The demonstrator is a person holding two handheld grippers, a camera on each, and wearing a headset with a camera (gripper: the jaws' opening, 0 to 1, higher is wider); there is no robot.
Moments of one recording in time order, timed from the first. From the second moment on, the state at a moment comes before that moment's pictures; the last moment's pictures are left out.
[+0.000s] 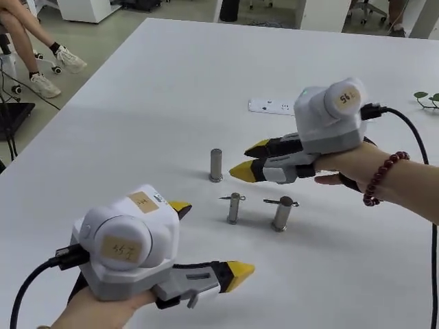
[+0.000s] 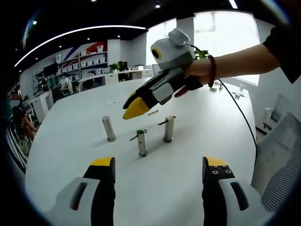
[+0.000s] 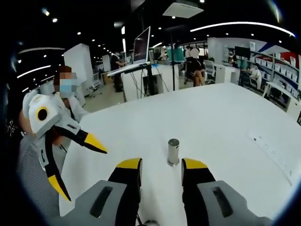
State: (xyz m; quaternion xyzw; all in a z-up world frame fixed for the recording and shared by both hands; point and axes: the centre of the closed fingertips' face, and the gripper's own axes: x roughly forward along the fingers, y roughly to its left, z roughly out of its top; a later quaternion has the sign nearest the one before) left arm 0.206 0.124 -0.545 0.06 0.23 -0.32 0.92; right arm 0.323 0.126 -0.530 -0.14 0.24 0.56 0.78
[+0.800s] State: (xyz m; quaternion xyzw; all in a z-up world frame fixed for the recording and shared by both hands) left arm 0.208 0.127 -0.544 0.06 0.23 -0.31 0.92; right arm 0.356 0.163 -0.556 -0.14 0.26 0.55 0.79
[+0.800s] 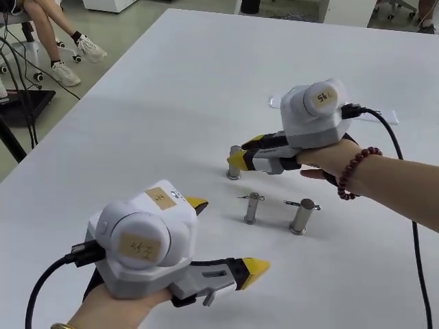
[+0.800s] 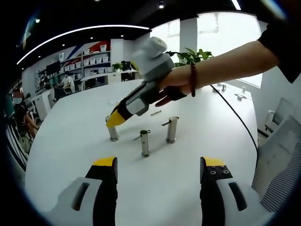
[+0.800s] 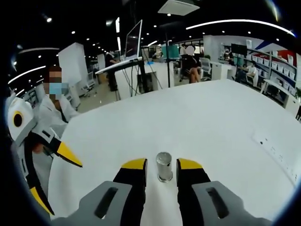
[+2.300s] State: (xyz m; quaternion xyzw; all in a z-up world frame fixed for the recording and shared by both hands) left arm 0.208 0.128 -0.545 0.07 0.24 -0.31 0.92; right arm 0.347 0.094 -0.564 -0.17 0.29 0.50 0.80
